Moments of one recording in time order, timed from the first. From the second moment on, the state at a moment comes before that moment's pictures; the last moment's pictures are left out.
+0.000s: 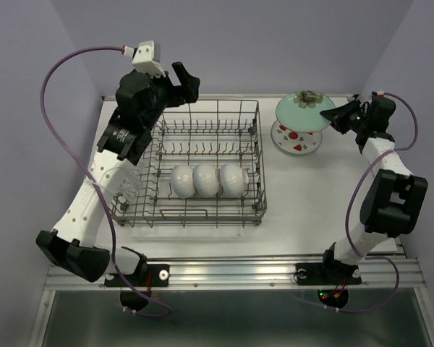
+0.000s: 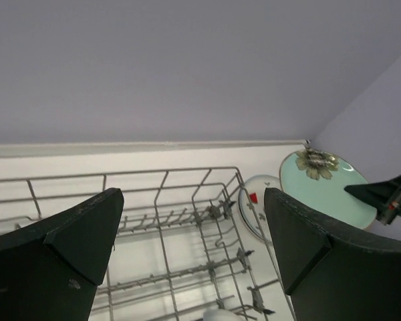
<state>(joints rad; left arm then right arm) -0.44 1.33 1.60 -0.24 -0.12 -0.32 -0.30 1.66 1.25 0.03 -0.59 0.92</state>
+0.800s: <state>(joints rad) -0.30 1.34 1.45 -0.50 -0.10 -0.51 -0.28 1.86 1.18 0.12 -0.55 0.70</state>
